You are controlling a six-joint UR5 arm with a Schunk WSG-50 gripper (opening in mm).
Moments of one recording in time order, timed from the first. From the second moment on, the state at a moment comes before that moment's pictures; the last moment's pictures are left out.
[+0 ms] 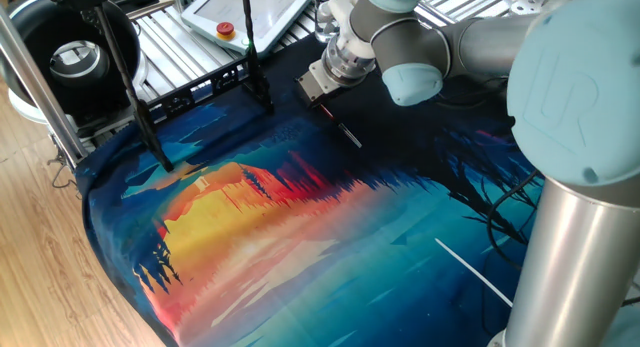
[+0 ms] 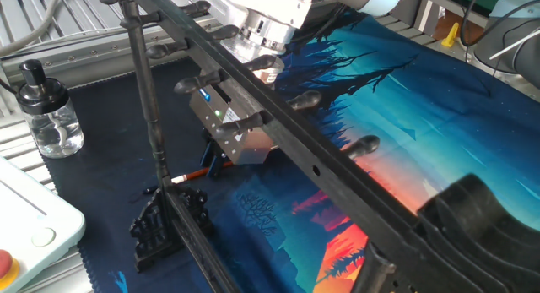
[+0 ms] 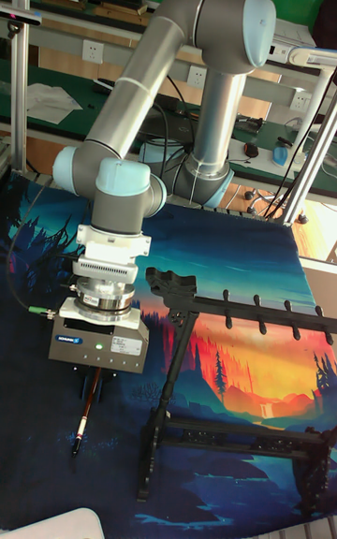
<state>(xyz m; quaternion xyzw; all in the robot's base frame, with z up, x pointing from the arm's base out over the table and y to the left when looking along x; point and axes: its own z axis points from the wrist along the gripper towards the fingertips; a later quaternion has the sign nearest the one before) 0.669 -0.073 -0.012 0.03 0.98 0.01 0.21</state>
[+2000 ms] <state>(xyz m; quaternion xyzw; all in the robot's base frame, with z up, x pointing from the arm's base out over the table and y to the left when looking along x) 0.662 -0.073 -0.006 0.05 0.98 0.01 0.19</state>
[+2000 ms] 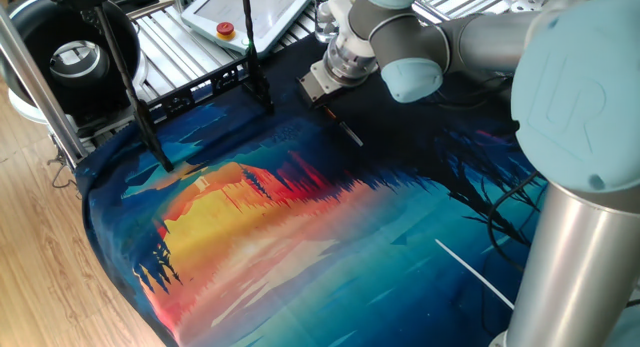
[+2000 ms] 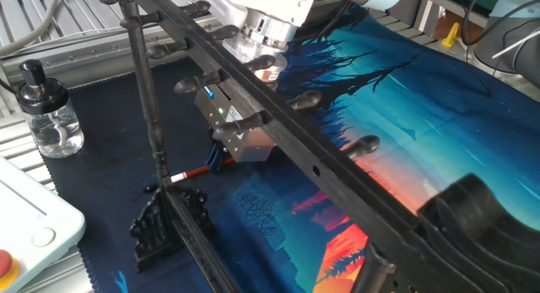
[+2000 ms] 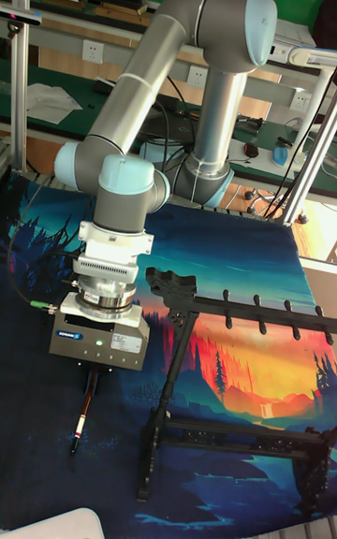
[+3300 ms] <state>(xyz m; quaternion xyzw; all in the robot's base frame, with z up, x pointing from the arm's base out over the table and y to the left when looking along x) 0.640 -0.050 0.123 0.03 0.98 0.07 0.18</state>
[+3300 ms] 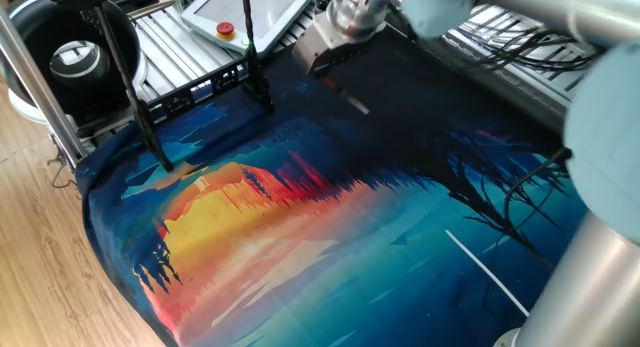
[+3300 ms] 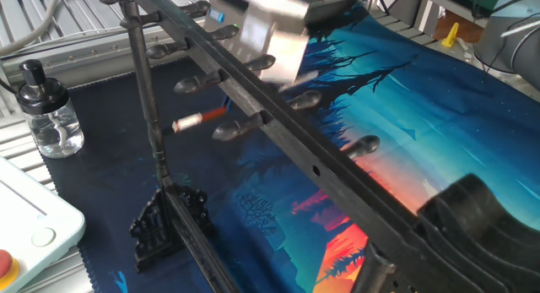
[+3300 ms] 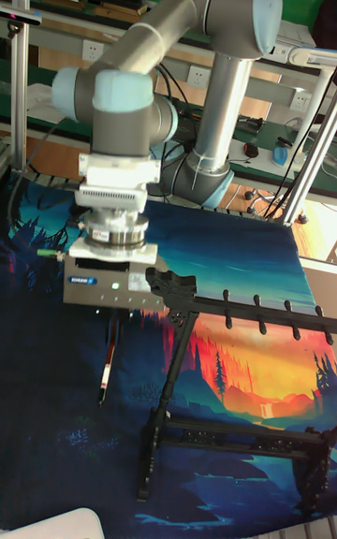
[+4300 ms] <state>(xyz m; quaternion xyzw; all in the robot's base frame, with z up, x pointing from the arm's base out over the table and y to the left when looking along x) 0.627 0.038 0.239 0.03 0.95 0.14 0.27</state>
